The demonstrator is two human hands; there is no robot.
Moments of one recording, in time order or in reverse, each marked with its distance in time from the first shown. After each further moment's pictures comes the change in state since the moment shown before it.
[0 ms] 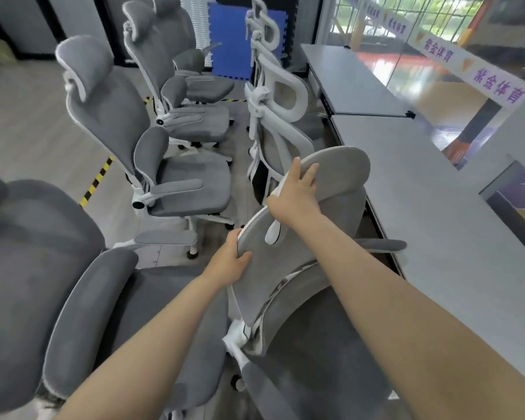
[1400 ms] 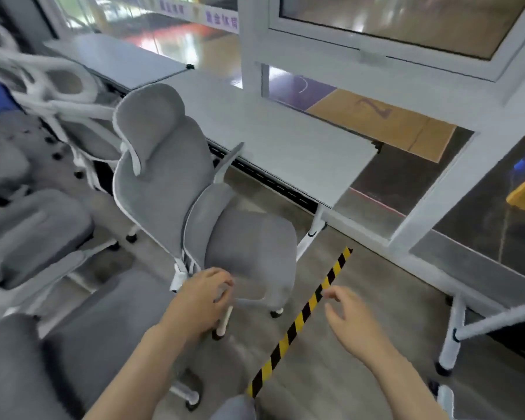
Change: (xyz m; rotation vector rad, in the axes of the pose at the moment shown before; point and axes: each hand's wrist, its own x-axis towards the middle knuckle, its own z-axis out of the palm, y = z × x) left_hand -0.269 -0.049 0.011 0.504 -0.576 0.811; right_hand -0.571 0.115 0.103 0.221 0.297 0.660
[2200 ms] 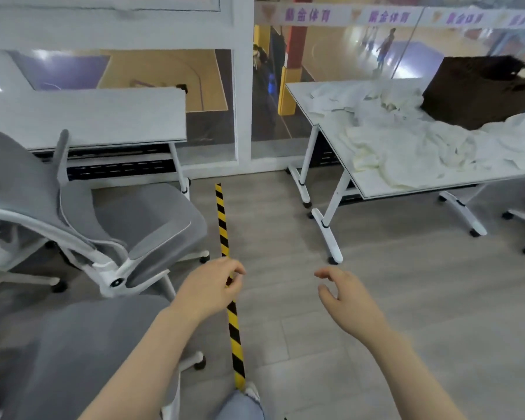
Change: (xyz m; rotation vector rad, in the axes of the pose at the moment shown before) left_hand -0.227 -0.044 -0.015 0.166 -0.526 0.765; right_hand -0.385 -0.140 0.241 0.130 0.585 0.627
